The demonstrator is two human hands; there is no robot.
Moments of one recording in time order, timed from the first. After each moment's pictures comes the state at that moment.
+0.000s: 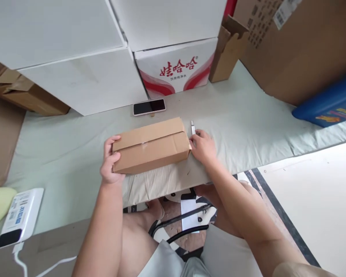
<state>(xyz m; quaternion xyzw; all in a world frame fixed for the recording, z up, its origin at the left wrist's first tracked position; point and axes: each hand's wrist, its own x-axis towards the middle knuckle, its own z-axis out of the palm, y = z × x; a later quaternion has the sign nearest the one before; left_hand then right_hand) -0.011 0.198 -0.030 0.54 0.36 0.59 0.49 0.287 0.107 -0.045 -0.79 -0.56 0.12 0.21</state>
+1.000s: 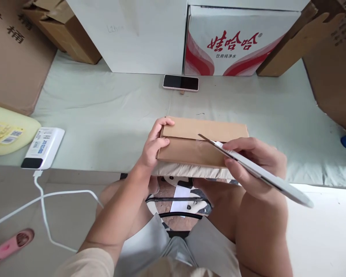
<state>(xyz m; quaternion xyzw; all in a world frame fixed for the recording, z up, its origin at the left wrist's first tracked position) 0.035 0.120 -0.005 0.53 0.35 0.48 0.60 0.270 0.036 0.064 -0.47 -0.71 0.22 0.49</state>
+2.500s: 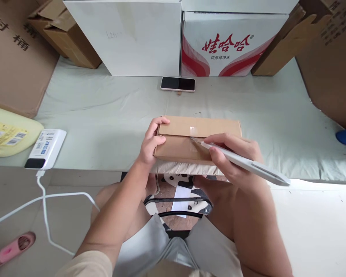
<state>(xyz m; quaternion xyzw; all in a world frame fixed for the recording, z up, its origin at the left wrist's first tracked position) 0.036 0.120 -0.010 0.53 0.36 0.50 0.58 0.258 0.037 0.068 -0.53 -0.72 0.16 0.41</state>
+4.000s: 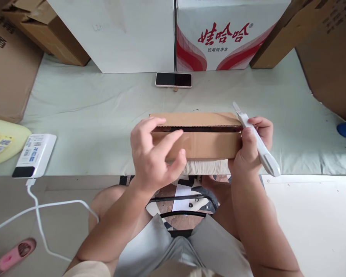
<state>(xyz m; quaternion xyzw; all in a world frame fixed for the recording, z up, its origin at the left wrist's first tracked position) 0.048 0.080 0.028 0.78 0.40 0.46 0.15 0.271 0.061 -0.006 -0.57 -0.43 0.14 0.68</state>
